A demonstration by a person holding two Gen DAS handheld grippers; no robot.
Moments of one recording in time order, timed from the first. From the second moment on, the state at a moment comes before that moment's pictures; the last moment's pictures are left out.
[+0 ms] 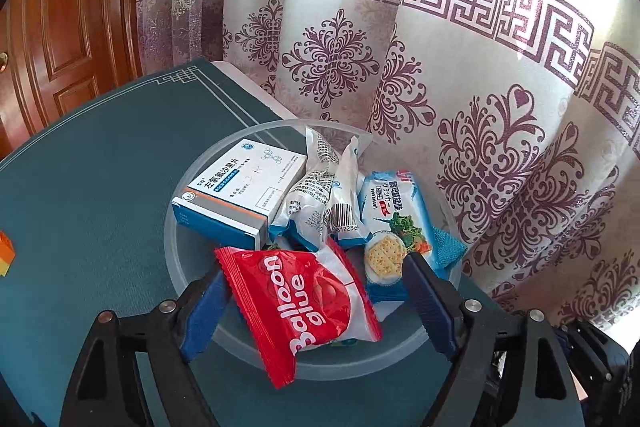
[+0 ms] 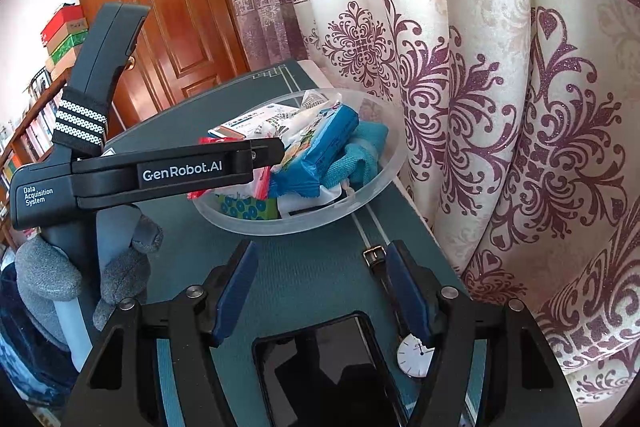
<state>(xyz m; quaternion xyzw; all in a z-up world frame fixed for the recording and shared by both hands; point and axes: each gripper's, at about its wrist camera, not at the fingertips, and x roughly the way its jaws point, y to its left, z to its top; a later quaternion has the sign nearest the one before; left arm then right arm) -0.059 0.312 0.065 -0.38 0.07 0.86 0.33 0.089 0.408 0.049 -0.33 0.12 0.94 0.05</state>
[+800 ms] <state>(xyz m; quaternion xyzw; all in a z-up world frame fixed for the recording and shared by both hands) -0.053 0.263 0.049 -0.38 0.08 0.89 0.25 0.090 0.396 0.047 -0.33 0.11 0.94 0.04</state>
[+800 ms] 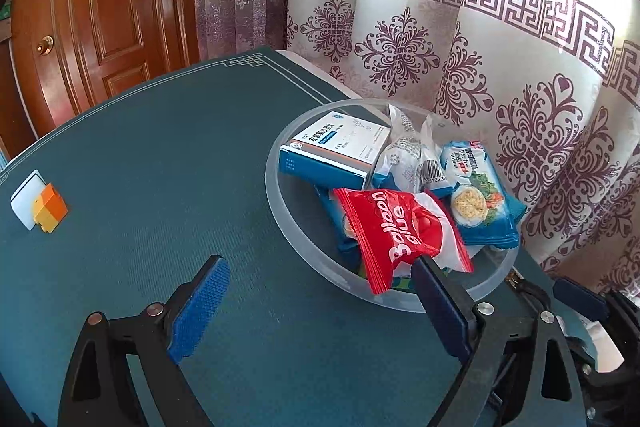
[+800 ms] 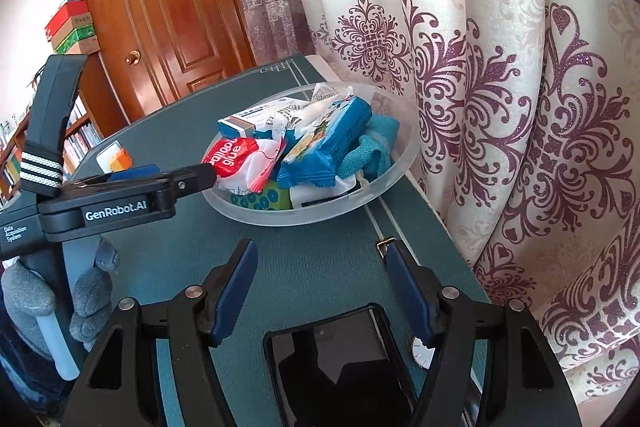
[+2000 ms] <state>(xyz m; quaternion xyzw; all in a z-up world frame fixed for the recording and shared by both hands) -0.062 0.218 0.048 -0.39 0.06 0.89 0.22 0.087 0.383 0.051 -0.33 0.12 0.94 0.04</state>
